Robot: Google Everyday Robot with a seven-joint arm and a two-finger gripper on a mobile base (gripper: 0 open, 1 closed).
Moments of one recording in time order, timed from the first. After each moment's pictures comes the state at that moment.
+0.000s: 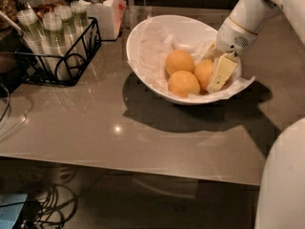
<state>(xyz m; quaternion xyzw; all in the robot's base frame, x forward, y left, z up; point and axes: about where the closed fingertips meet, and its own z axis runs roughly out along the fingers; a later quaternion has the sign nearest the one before) 0.600 -0.180 0.862 -0.65 0.74 0.15 0.11</state>
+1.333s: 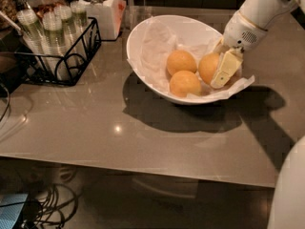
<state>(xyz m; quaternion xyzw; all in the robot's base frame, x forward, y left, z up) 0.600 -0.183 0.884 -0.62 0.76 0.14 0.15</state>
